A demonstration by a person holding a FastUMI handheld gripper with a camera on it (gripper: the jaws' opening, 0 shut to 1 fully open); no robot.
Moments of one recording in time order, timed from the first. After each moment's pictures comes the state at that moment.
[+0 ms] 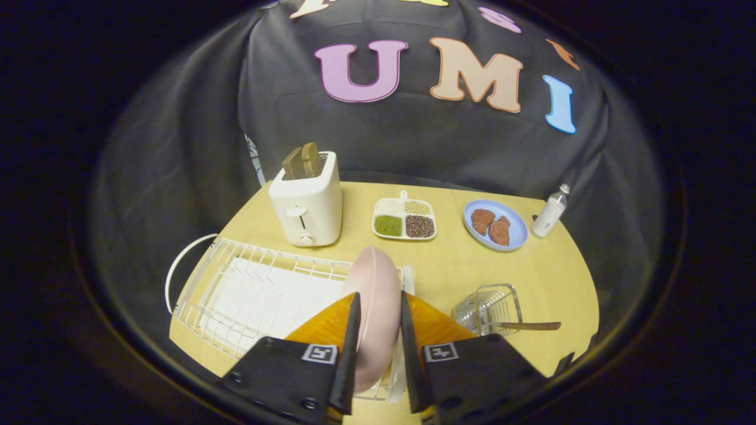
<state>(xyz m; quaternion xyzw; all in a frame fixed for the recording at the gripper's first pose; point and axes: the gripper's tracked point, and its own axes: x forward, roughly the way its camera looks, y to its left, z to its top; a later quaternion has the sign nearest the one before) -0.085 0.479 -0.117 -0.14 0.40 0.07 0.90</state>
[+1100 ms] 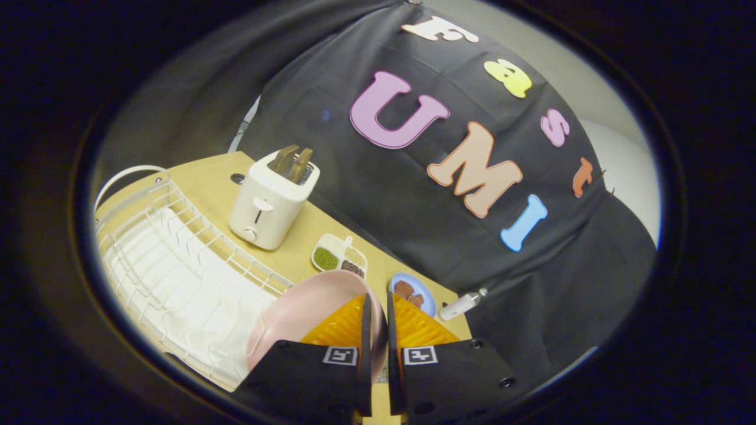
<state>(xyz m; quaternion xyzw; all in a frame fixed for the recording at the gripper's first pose) -0.059 0.495 -0.061 -0.44 0.19 0.02 0.87</state>
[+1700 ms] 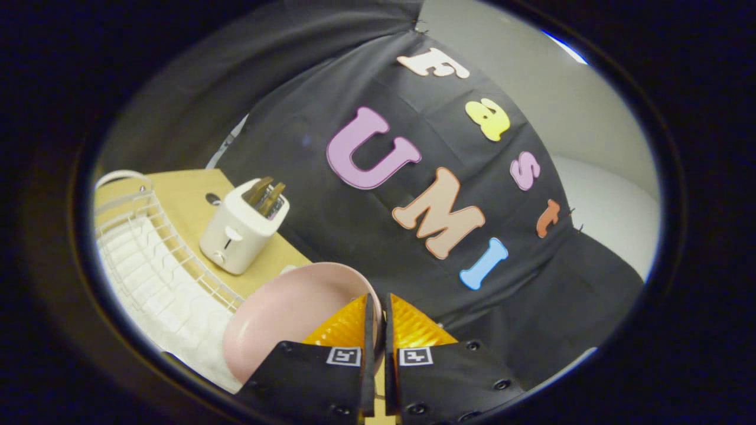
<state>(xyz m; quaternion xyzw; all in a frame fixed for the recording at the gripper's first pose) -0.057 0.502 0.023 -0.44 0.09 0.01 0.89</state>
